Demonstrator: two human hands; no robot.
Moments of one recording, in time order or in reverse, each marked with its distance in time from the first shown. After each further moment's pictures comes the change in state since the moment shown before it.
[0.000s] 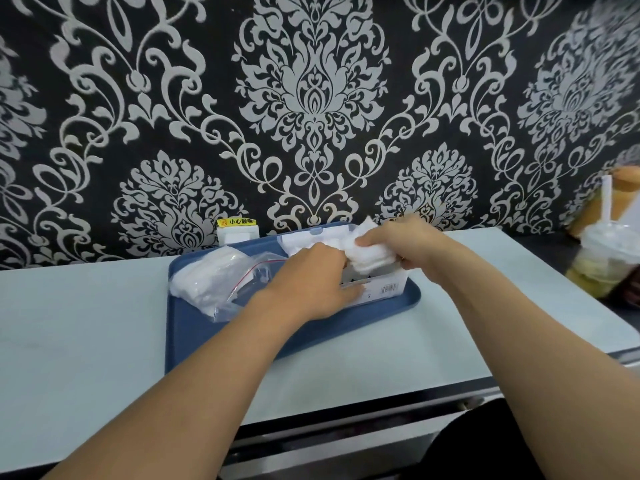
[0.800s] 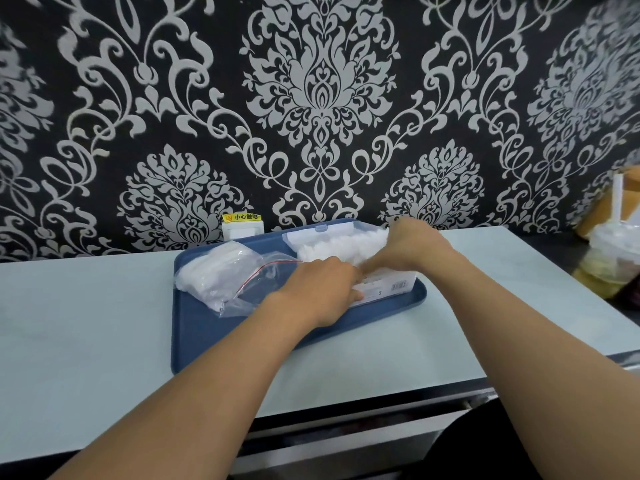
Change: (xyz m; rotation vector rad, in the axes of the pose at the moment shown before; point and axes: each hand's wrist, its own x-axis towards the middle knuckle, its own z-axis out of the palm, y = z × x) left_hand -0.008 0.007 0.001 0.081 -0.176 0.057; right_hand 0.011 0.005 0.015 -0.711 0.109 -0.103
